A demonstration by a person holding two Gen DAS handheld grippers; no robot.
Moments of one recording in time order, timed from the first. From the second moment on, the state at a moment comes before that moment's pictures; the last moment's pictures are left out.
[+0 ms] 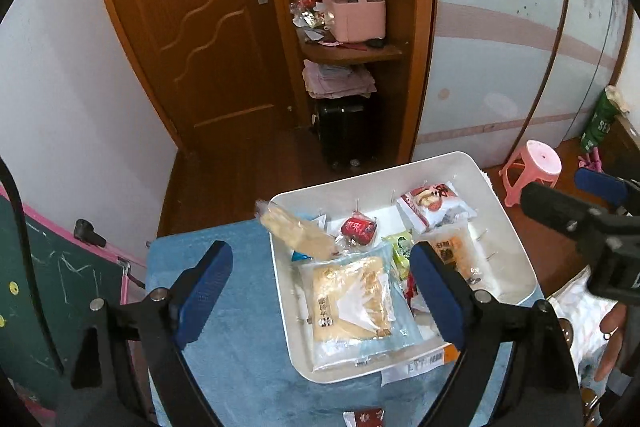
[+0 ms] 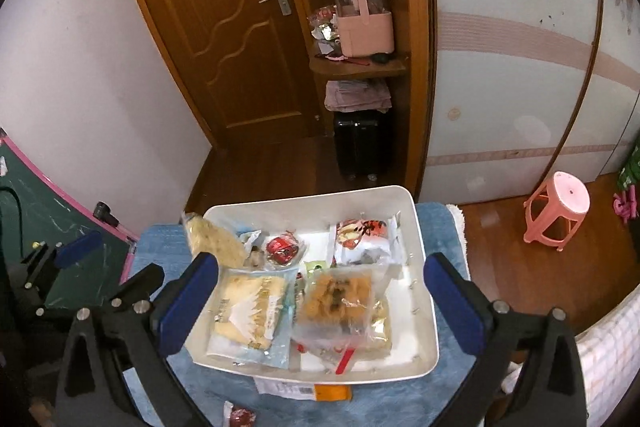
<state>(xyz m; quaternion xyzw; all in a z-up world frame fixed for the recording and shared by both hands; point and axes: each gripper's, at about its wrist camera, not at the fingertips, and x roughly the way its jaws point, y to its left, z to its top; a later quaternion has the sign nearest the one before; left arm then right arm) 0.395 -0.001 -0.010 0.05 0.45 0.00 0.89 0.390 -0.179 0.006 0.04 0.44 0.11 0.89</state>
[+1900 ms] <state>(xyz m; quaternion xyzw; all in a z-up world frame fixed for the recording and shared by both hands) 0.187 0.023 -0.163 -0.06 0.53 -0.05 0.84 0.210 -0.162 -0.117 -0.01 0.37 0.15 0.92</state>
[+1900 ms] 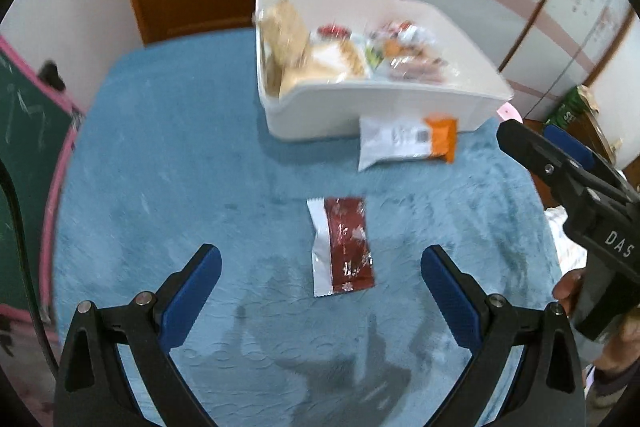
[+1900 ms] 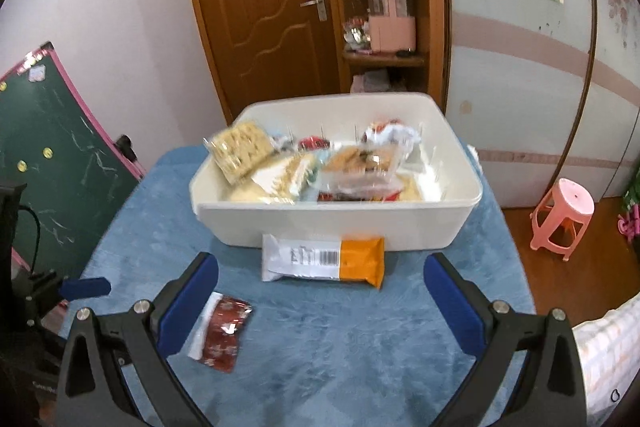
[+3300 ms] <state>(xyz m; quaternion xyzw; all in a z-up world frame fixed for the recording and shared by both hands) 0.249 0.019 -0.246 -0.05 0.55 0.05 0.83 0.287 -0.115 -0.219 -0.07 0.47 0.11 0.87</state>
